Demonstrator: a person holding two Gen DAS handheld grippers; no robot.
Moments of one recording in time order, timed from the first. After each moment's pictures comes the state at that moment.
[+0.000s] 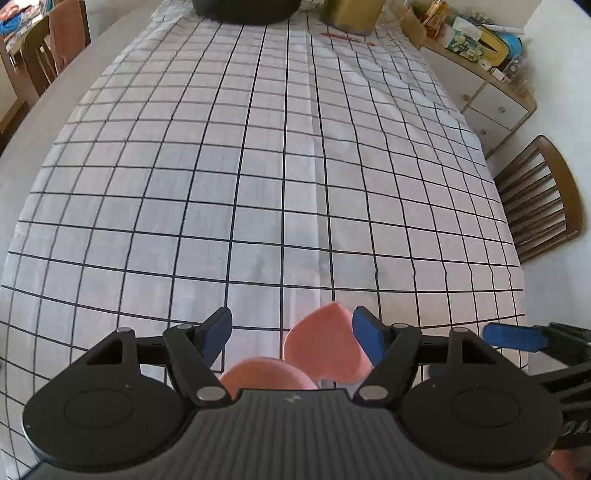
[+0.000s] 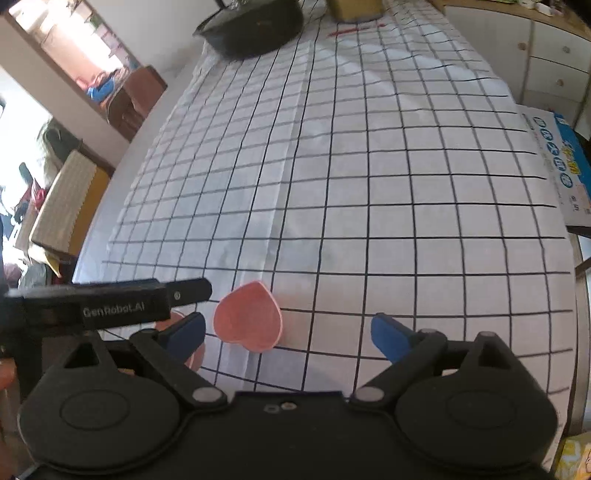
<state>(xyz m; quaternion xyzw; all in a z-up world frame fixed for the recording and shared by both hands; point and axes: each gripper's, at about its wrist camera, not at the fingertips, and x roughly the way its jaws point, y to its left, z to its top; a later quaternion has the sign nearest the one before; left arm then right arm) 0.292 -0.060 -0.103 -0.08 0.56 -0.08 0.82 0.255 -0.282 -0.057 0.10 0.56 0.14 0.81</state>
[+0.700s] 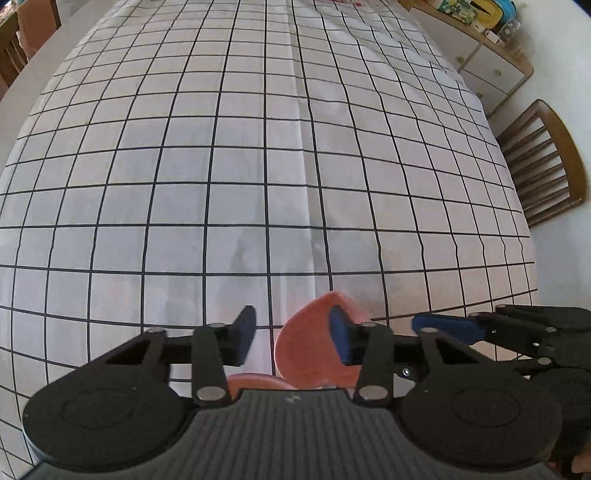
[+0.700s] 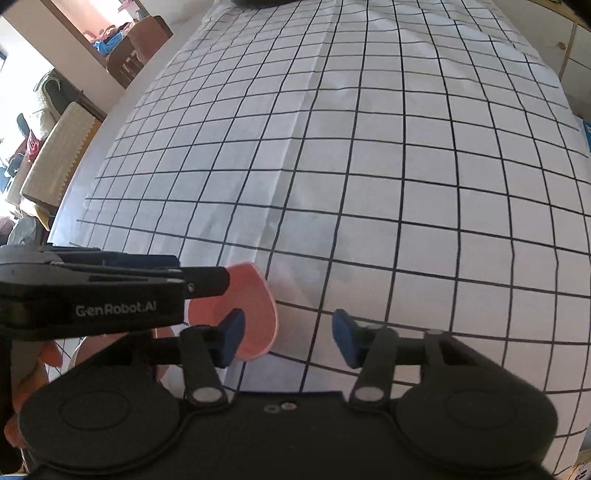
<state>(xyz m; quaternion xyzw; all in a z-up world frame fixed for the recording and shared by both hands) 0.311 -0.074 -0.134 -0.05 0.60 -0.11 0.79 0.278 -0.255 -0.105 0.06 0.60 0.16 0.79</state>
